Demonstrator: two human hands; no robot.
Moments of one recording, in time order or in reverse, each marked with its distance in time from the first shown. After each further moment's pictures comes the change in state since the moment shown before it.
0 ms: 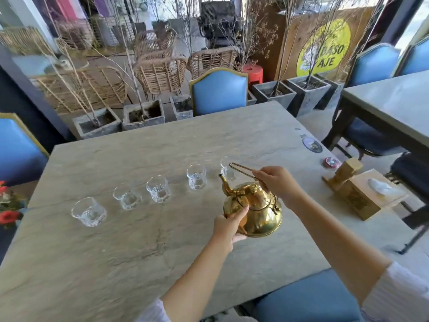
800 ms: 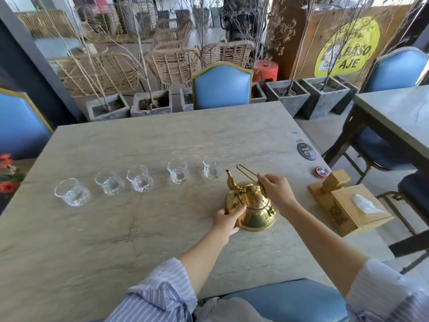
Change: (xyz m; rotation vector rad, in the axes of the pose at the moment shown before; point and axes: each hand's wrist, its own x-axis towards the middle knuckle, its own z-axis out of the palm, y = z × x) left_hand 0.060 -0.039 0.091 -0.038 0.078 0.019; right_hand 0.037 0.091 -0.060 0.118 0.045 0.036
